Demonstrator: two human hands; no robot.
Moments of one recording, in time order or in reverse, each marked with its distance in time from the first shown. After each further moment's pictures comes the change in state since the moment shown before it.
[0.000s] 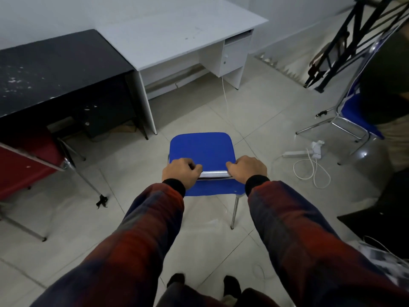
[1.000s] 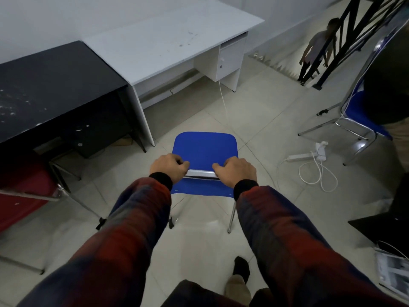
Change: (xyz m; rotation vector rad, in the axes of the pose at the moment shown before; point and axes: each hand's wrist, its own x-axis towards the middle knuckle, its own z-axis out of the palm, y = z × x) left_hand 0.139 -0.037 -0.047 0.024 -0.090 0.001; right_hand 0.076 -0.086 -0.002 0.096 0.082 -0.007
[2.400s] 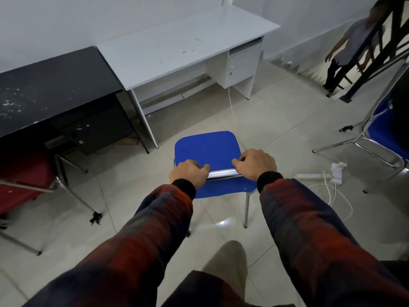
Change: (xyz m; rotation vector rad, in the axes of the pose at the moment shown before) left_hand 0.028 0.192 0.096 0.041 0.082 -0.219; right_hand 0.135 0.156 -0.099 -0.050 -0.018 -0.235
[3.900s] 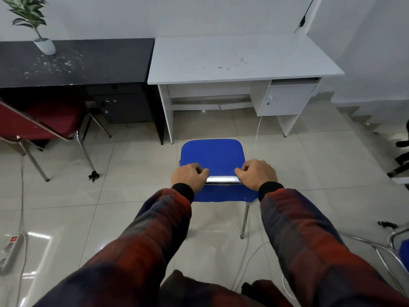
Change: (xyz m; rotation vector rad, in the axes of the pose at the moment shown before) left_hand 0.089 0.235 0.079 -0.222 0.276 -0.341; right_hand 0.229 0.162 -0.111 -0.055 -0.188 -0.404
